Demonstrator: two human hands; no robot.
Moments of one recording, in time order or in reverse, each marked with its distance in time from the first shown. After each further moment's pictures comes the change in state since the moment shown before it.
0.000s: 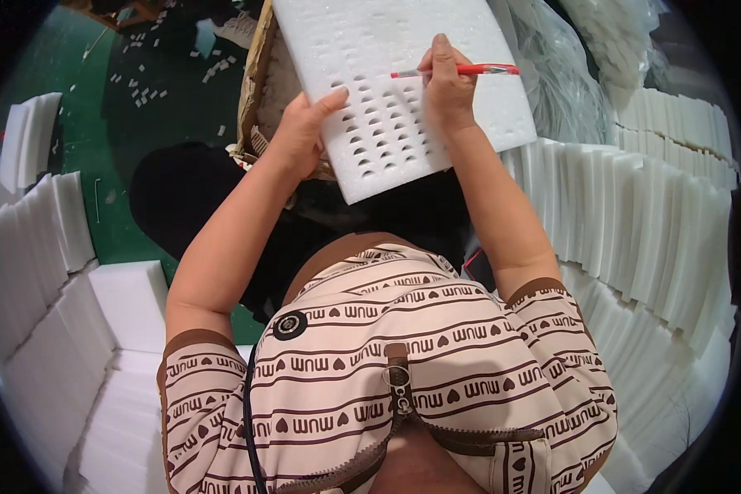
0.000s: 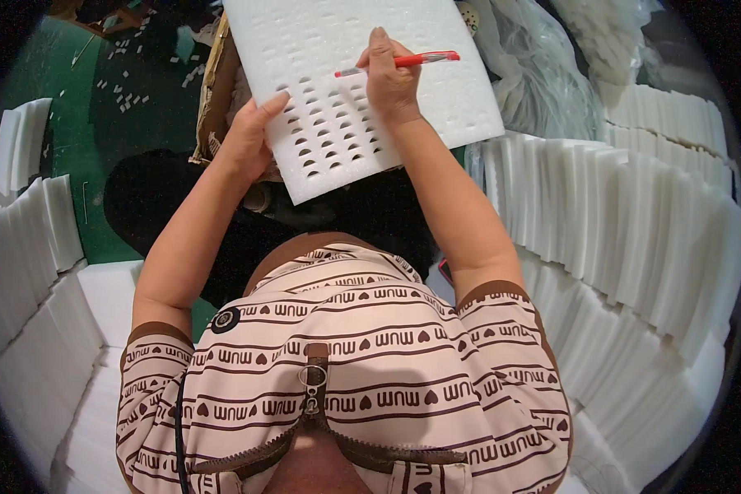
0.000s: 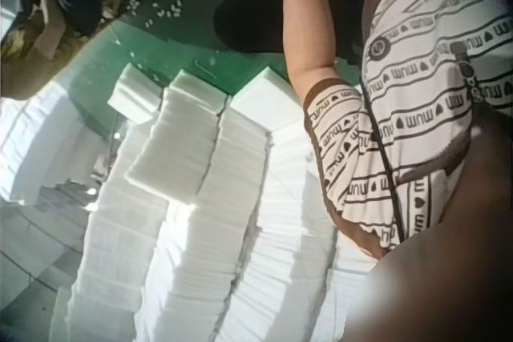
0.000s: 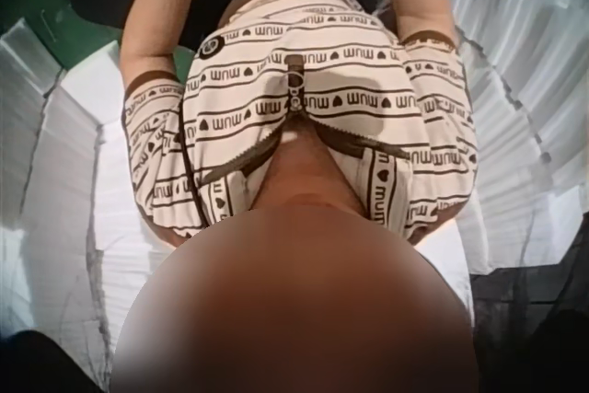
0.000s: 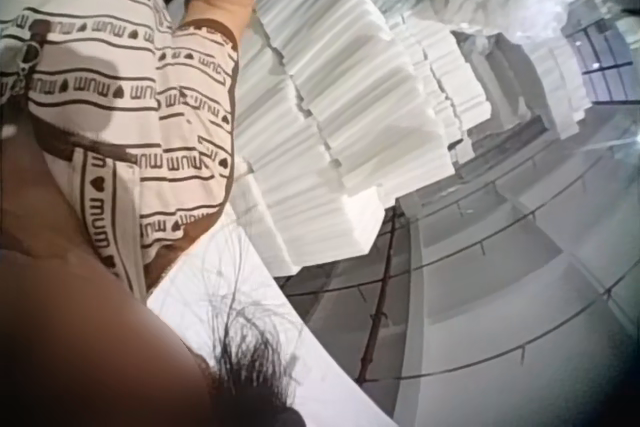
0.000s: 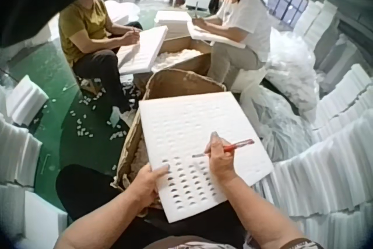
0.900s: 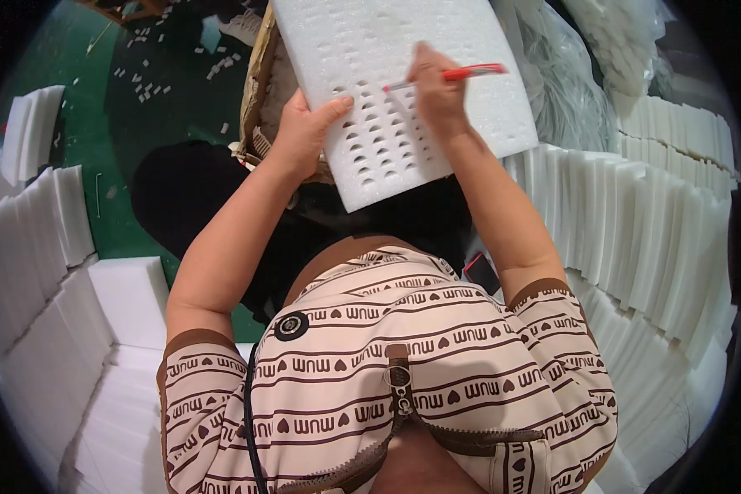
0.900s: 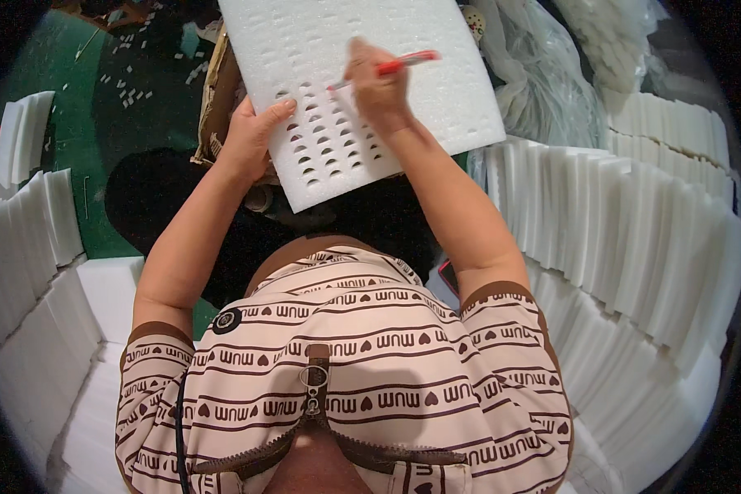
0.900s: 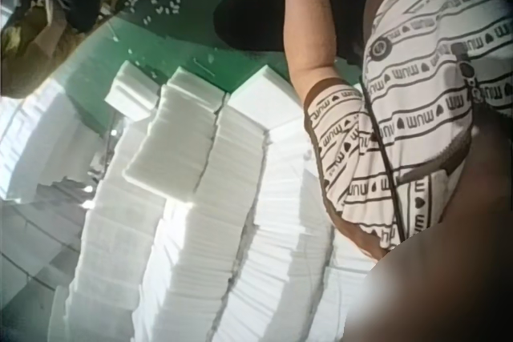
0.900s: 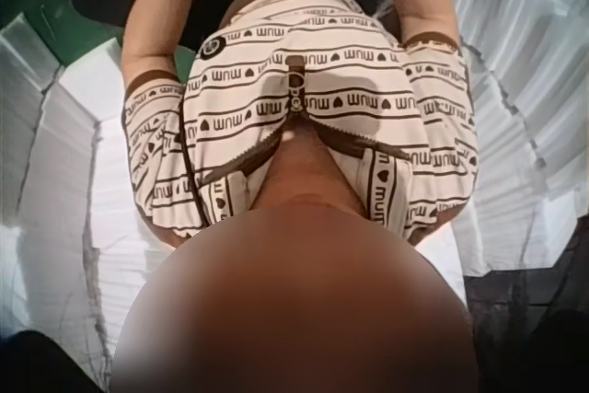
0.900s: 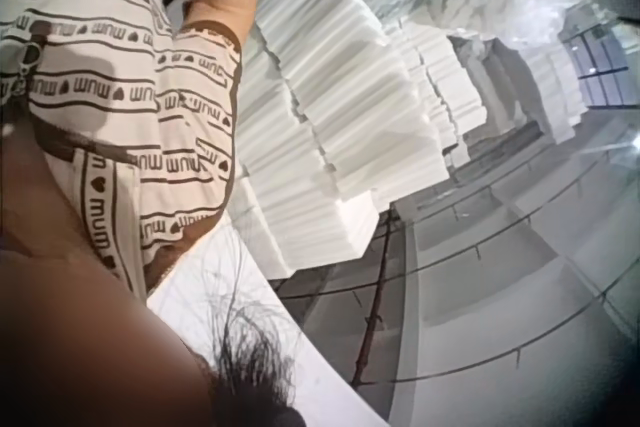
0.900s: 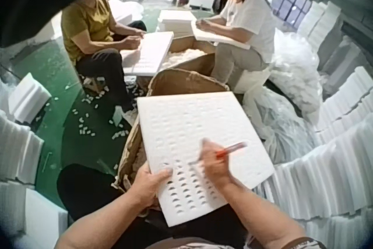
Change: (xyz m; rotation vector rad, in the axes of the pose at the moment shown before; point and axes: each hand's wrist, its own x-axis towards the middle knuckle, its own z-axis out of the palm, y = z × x) left_hand 0.001 -0.010 -0.006 0.038 0.069 0.137; right_hand -0.006 -0.001 0.014 -0.470 -0.275 -0.458
